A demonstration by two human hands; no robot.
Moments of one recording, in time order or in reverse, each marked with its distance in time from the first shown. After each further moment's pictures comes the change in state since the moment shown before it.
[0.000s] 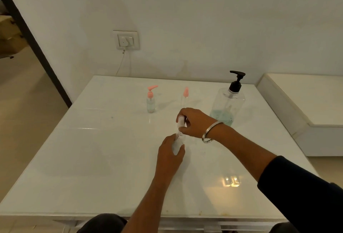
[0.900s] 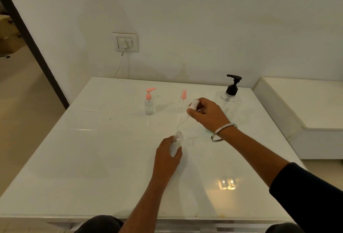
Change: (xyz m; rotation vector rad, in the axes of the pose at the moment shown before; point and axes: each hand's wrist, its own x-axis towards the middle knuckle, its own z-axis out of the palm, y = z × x) left_hand 0.003 -0.009 0.005 -0.058 0.050 0.026; right_hand -0.013 0.013 -0.024 0.354 0.382 0.190
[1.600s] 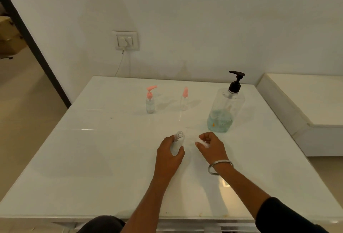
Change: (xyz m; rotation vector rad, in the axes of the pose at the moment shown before) left_hand -0.003 -0.002 -0.003 -0.109 0.050 0.094; right_hand -0.057 0.092 0.058 0.081 0.128 0.305
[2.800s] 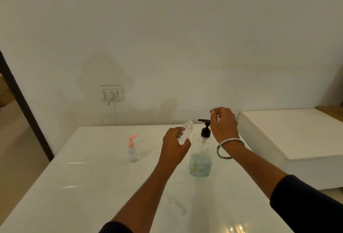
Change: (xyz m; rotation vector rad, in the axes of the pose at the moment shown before) left_hand 0.104 0.153 0.030 -0.041 -0.034 0.291; right_hand 0.083 -0.134 -0.151 -0.150 0.461 -0.290
